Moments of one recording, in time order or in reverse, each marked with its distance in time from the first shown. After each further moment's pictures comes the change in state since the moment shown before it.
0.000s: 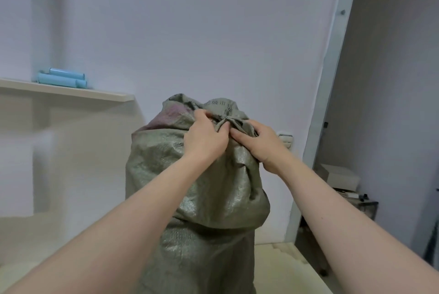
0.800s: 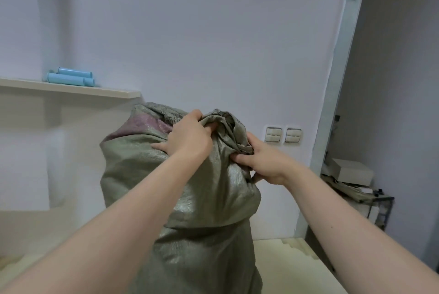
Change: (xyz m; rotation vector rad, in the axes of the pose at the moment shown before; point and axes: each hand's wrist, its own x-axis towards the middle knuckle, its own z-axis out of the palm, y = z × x) left_hand -0.005 -0.008 -0.020 0.261 0.094 -0.215; right_hand -0.022 0.015 0.004 -0.056 -0.341 0.233
